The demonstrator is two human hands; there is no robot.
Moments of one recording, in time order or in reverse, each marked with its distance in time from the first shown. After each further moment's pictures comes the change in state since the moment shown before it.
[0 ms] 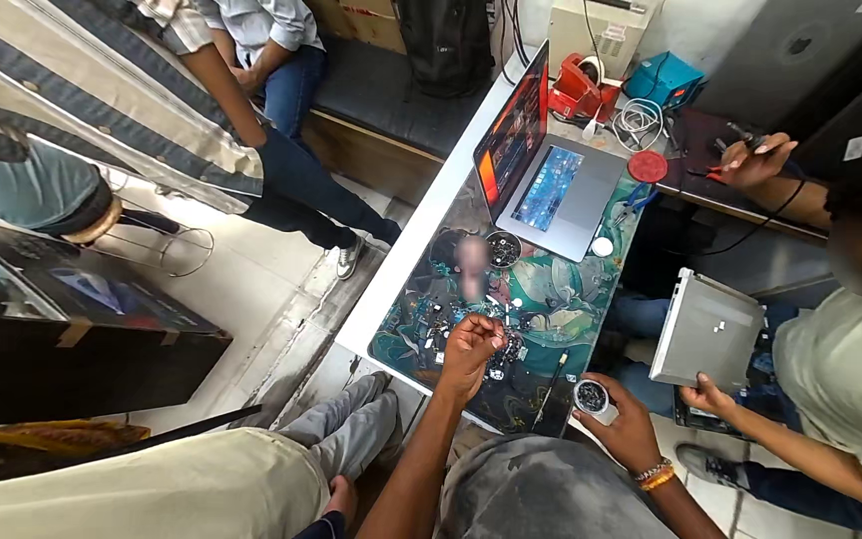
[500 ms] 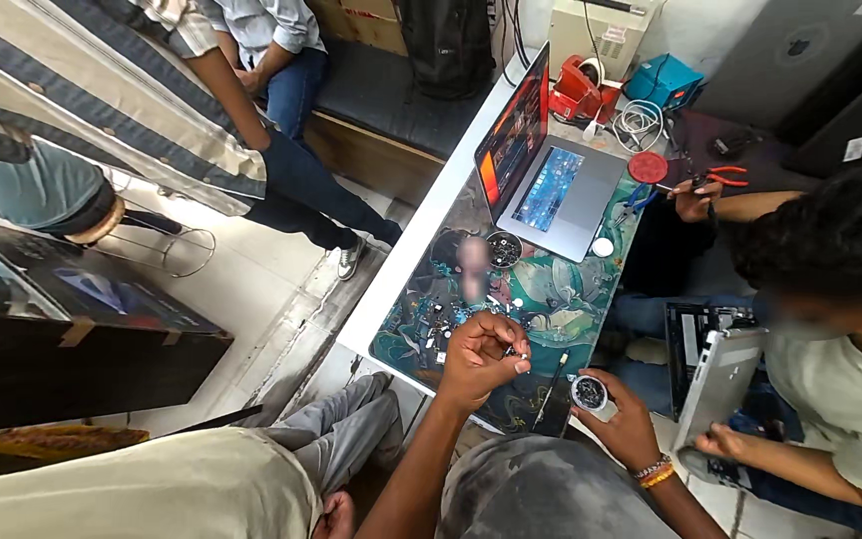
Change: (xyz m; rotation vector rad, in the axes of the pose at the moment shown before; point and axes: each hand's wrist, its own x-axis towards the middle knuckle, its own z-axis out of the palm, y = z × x) left_hand 0.004 0.051 0.053 0.027 -0.291 0.197; right_hand 0.005 -0.013 0.000 -0.002 0.004 -0.030
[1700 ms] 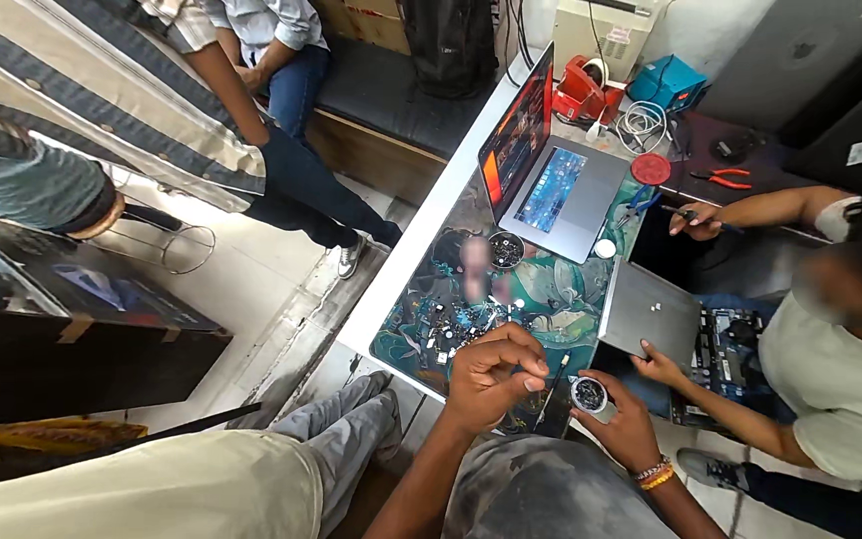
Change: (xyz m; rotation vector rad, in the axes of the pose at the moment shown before) left_hand -0.001 0.013 0.018 0.181 -0.054 0.106; right_hand 0.002 -0.003 0.002 -0.007 -0.004 -0.003
